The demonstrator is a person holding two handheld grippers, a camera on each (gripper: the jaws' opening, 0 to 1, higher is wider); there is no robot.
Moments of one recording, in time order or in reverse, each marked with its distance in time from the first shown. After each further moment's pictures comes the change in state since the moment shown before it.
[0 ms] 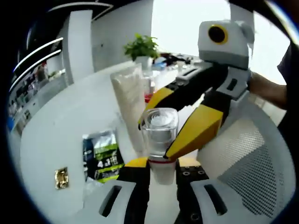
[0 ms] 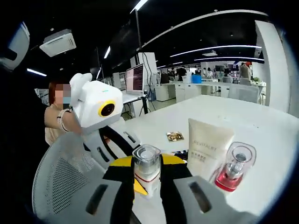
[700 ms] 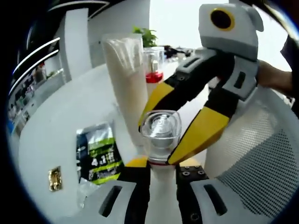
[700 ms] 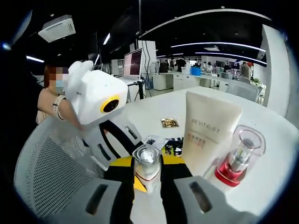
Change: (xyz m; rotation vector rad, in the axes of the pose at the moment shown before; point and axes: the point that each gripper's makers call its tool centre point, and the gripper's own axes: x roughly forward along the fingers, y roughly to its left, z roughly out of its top) left arm 0.029 0.010 -0.023 0.029 0.043 -0.011; right arm 0.010 -0.012 -0.033 -0.061 0.112 -0.035
